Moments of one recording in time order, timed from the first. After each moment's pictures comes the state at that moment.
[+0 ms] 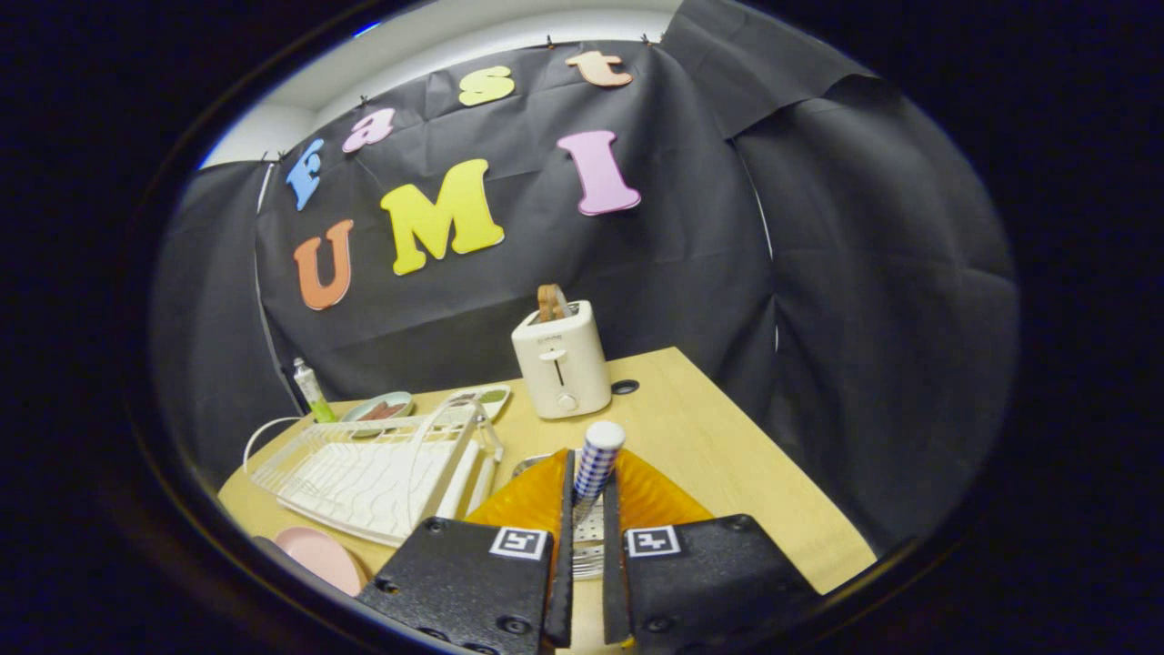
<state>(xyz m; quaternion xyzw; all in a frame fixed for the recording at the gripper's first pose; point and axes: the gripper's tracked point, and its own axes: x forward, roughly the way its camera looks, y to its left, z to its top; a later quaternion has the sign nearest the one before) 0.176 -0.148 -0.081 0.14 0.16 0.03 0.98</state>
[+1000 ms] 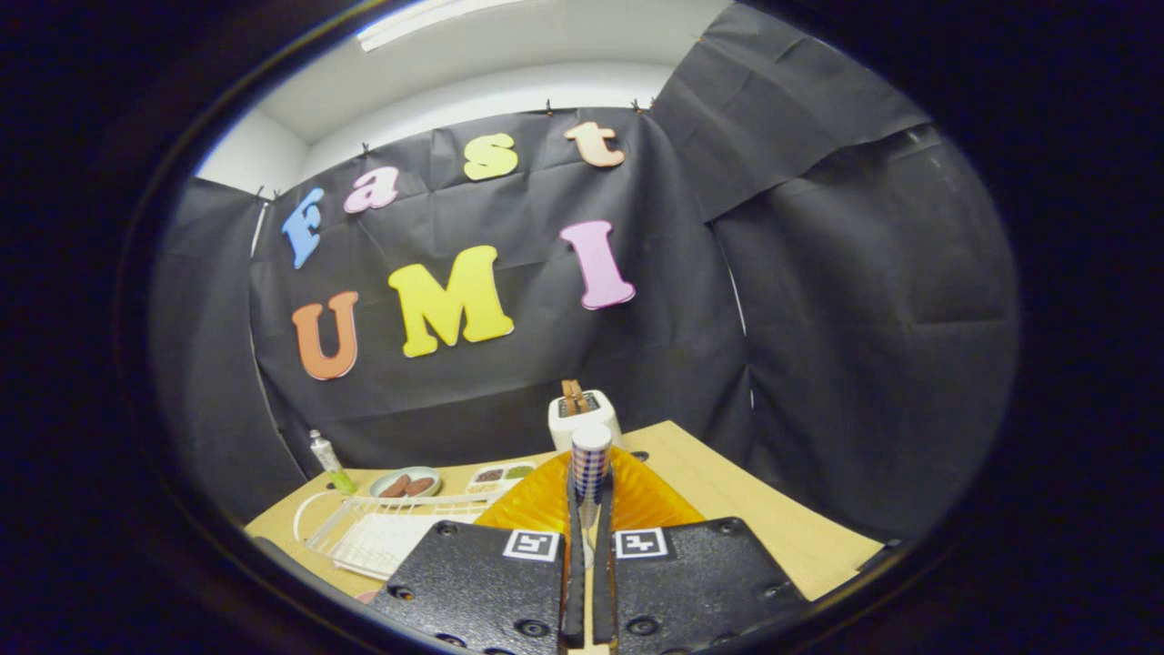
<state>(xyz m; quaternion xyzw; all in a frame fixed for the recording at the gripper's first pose) 0.091 -0.066 0.035 0.15 0.05 -0.03 0.99</state>
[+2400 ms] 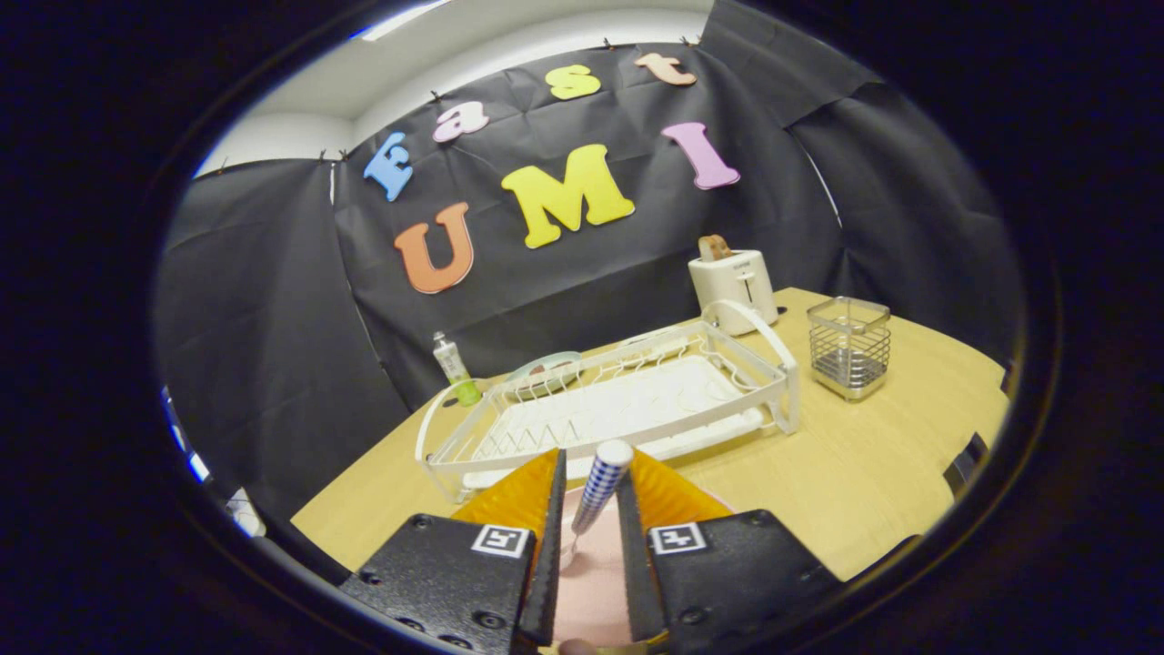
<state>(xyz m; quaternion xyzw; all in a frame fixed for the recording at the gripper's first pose) 0.038 0.138 -0.090 0.18 0.14 0.10 0.97</state>
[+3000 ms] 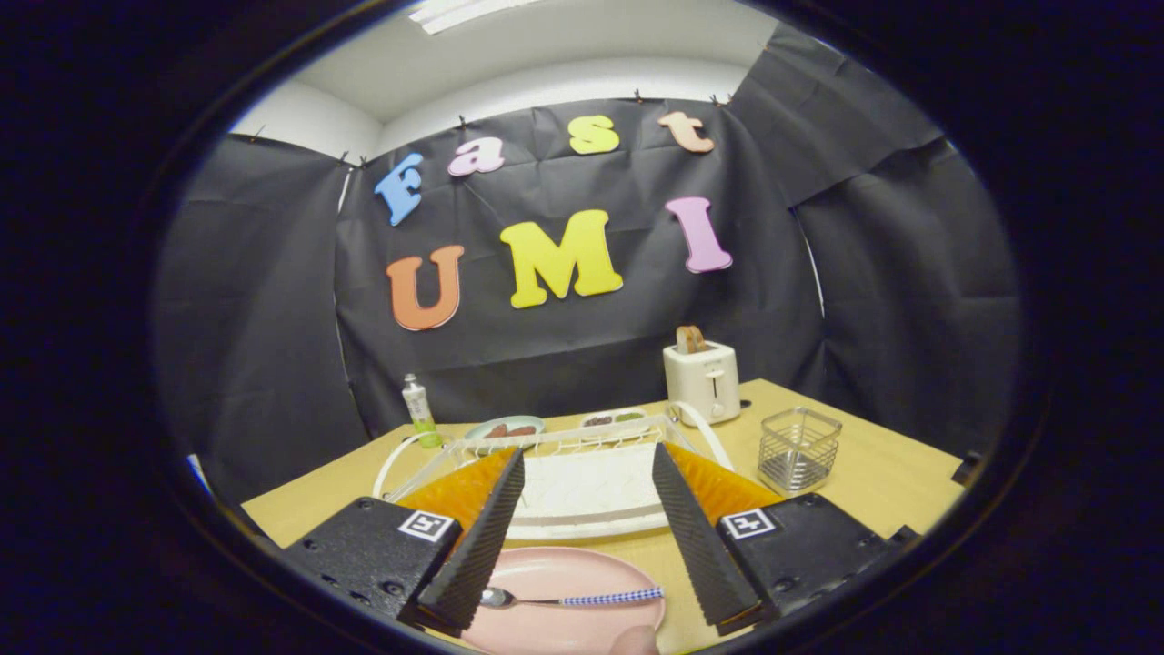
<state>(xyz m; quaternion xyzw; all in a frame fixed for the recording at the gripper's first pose) 0.050 0.093 -0.024 0.09 0.03 0.05 0.99</state>
